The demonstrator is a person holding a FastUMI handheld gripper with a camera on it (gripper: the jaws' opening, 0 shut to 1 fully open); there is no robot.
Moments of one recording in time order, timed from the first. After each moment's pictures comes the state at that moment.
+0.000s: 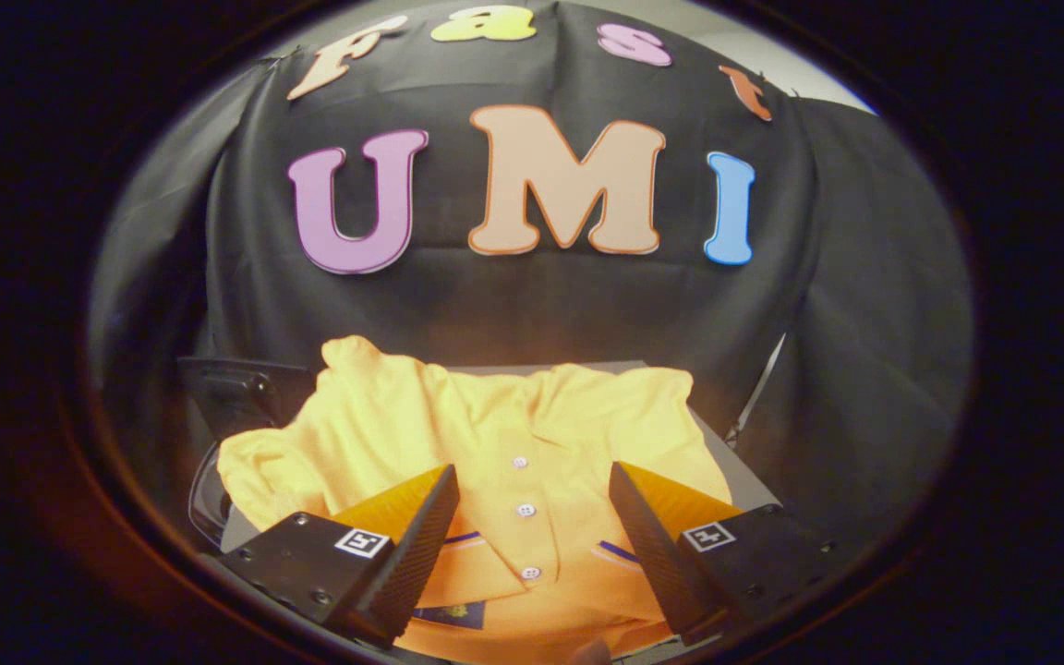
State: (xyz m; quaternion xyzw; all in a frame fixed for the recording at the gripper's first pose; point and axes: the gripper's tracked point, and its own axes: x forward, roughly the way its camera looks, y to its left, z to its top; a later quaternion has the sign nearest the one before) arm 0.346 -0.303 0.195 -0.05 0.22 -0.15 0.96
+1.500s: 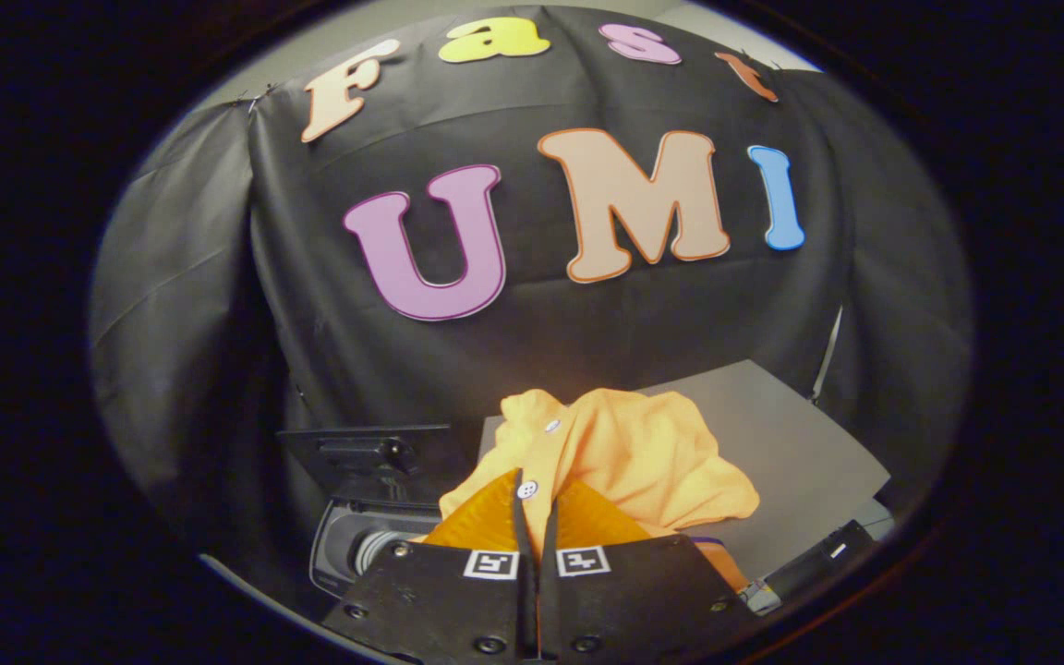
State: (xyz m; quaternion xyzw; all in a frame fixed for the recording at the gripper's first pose) arm 0.370 -0.135 0.254 0.05 0.19 -0.07 0.98
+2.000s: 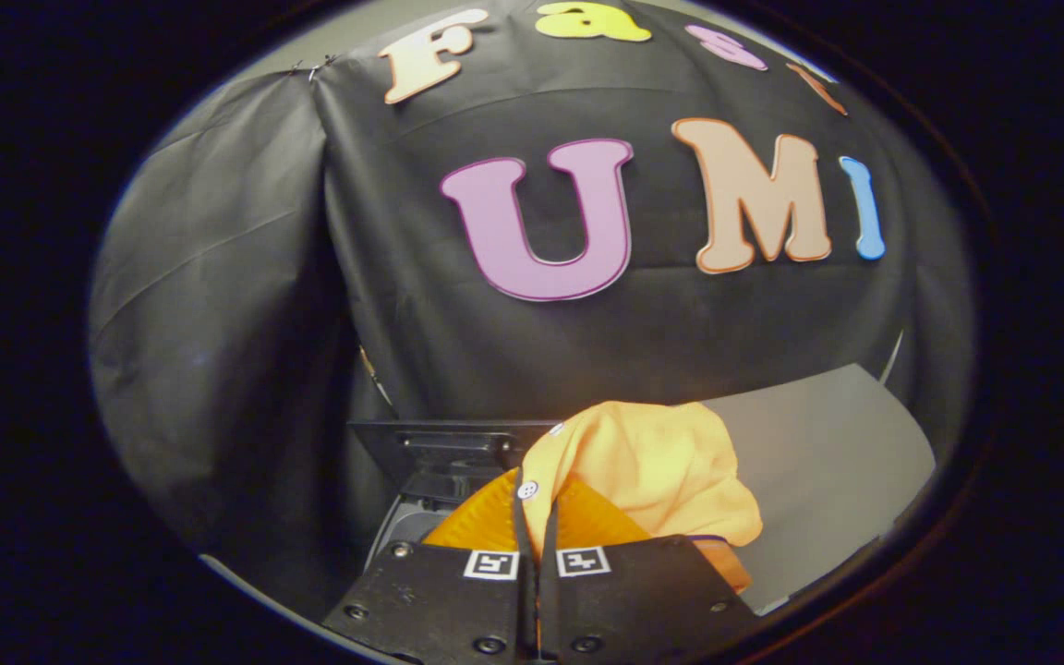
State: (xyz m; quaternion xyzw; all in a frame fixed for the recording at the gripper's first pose) arm 0.414 0.005 0.232 0.04 0.22 0.02 0.98
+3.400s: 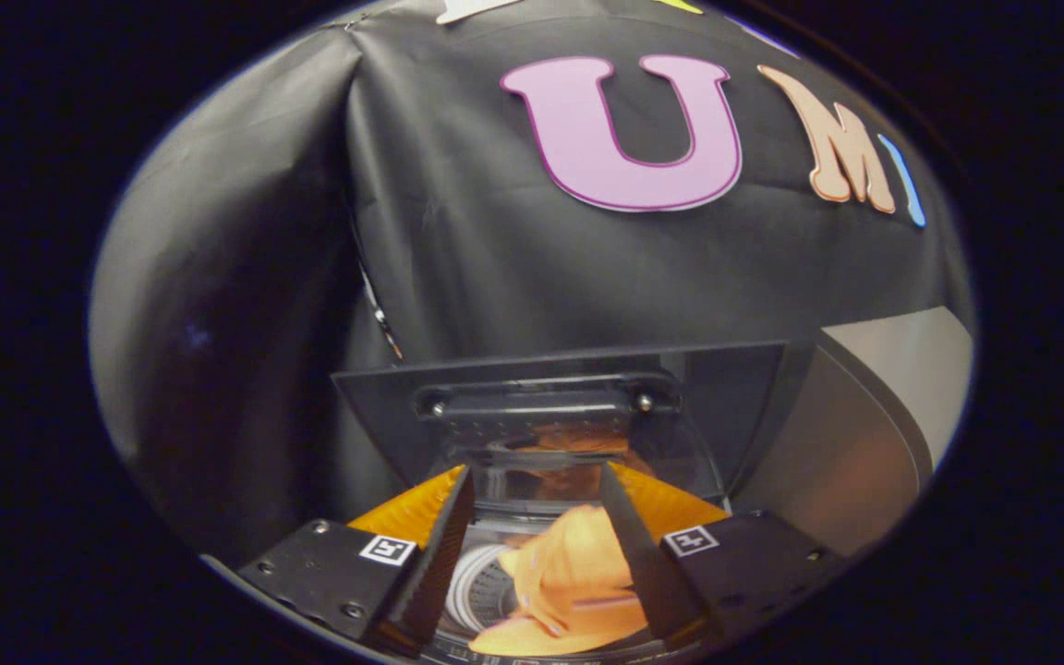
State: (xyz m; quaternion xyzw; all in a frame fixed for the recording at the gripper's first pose) arm 0.509 0.122 0.102 0.04 0.22 0.04 0.97
